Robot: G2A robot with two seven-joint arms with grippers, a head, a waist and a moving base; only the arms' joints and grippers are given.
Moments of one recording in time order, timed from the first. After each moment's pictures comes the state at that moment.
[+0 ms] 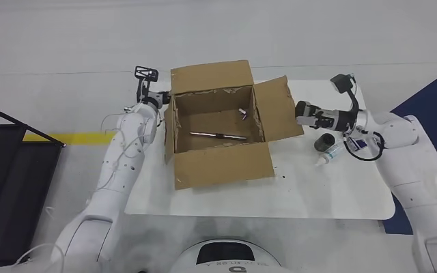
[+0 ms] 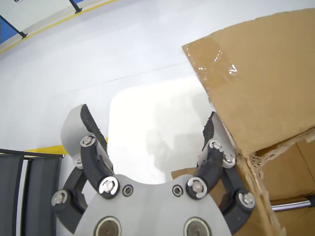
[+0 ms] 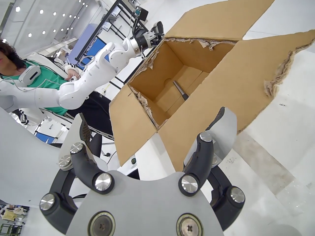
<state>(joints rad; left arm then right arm) 0.97 -1.37 -1.29 -1.09 1.44 0.01 -0.32 -1.03 -0.80 1.22 -1.32 0.34 -0.75 1.07</state>
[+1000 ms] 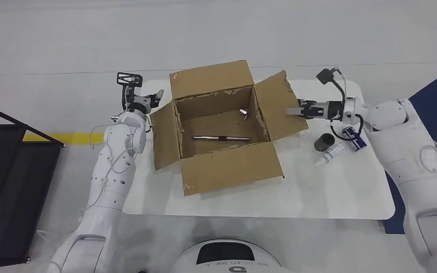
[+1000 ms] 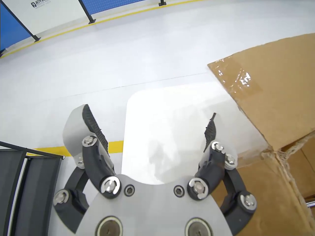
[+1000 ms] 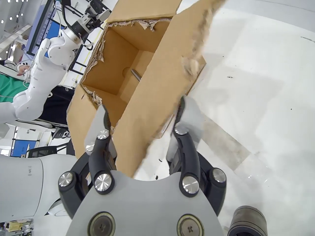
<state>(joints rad) 1.10 -1.34 -1.40 -1.25 1.43 0.03 -0.26 -0.78 -0.85 1.02 -1.05 0.12 -0.68 1.08</state>
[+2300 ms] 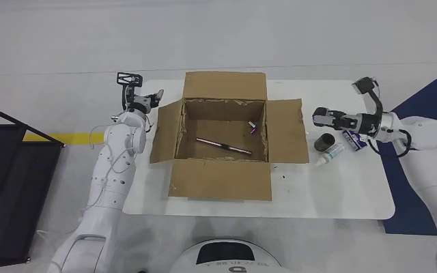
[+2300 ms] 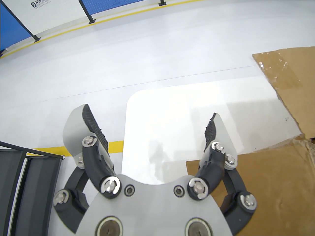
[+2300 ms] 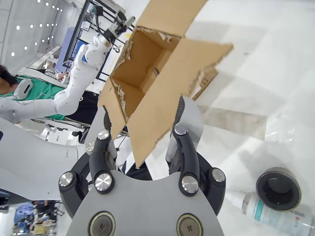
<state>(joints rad) 1.10 -1.34 -1.40 -1.25 1.43 0.03 -0.26 -1.07 -0.68 1.28 -1.28 0.40 -0.69 1.13</state>
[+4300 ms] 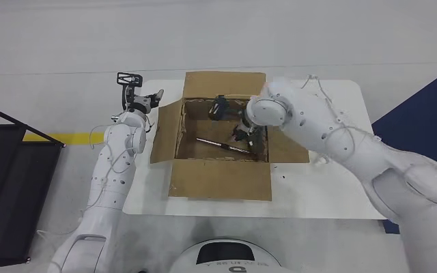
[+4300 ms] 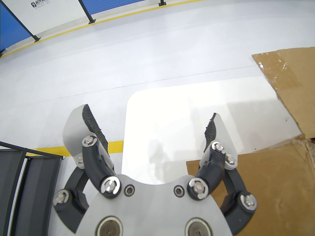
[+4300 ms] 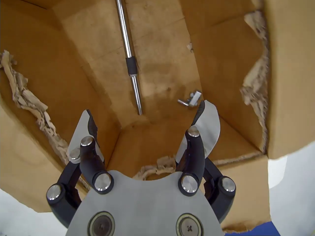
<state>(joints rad) 1.10 -1.34 -1.40 -1.25 1.43 0.03 -0.26 -0.35 -1.18 0.27 -1.30 -0.48 -0.30 1.21</state>
